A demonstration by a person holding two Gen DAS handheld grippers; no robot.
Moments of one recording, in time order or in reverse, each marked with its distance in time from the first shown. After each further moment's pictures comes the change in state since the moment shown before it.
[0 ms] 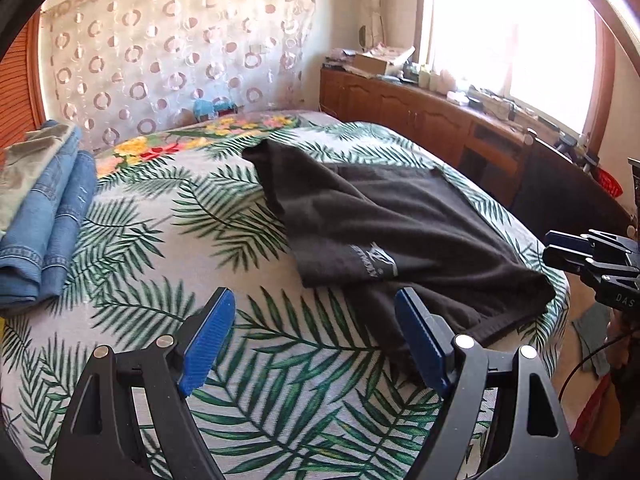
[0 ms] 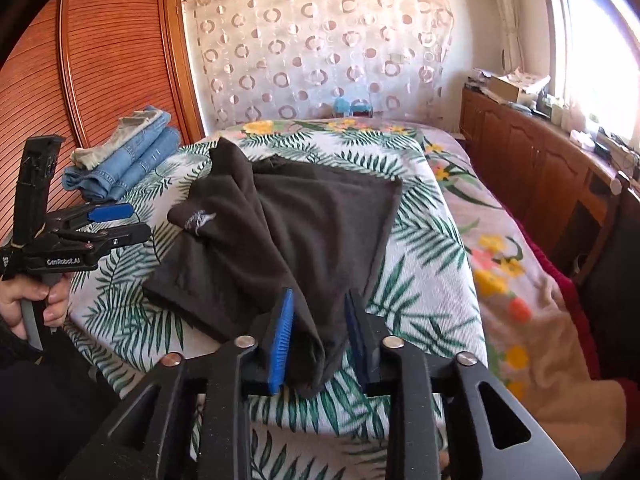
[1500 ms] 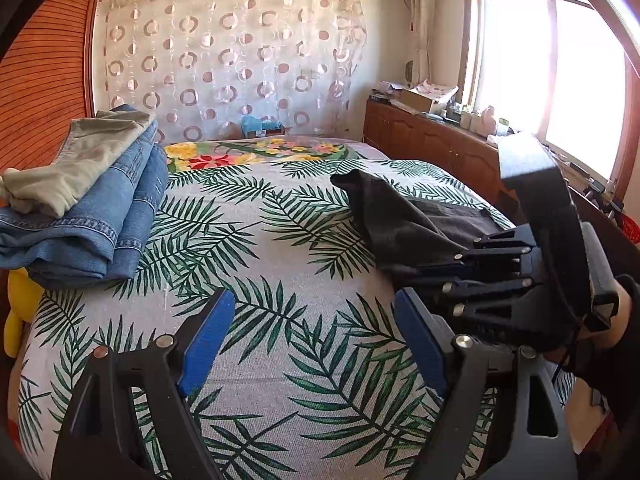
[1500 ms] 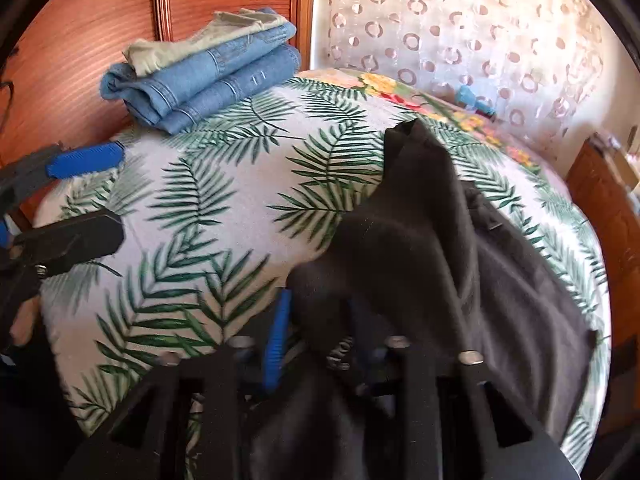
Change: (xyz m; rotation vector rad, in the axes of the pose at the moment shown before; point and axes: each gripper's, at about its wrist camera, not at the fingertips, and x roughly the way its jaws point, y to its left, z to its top) left arm -0.031 0.058 -0.014 -0.112 -0.106 0.100; right arm 0.189 0.118 0.081 -0.406 0.198 0.186
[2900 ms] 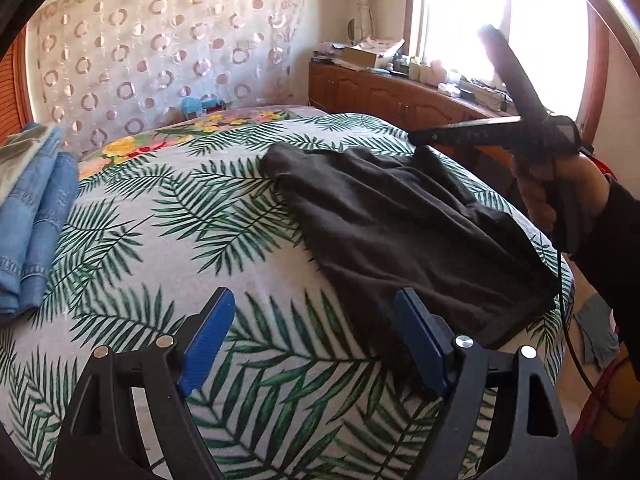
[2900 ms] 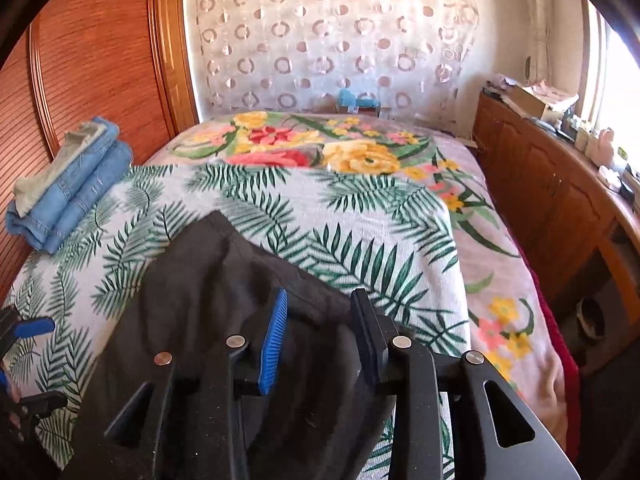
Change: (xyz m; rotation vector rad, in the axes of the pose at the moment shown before) left arm 0.051 -0.068 0.002 0.151 0.134 -0.139; right arm -0.037 -0.123 -0.012 0.342 -0.106 -0.187
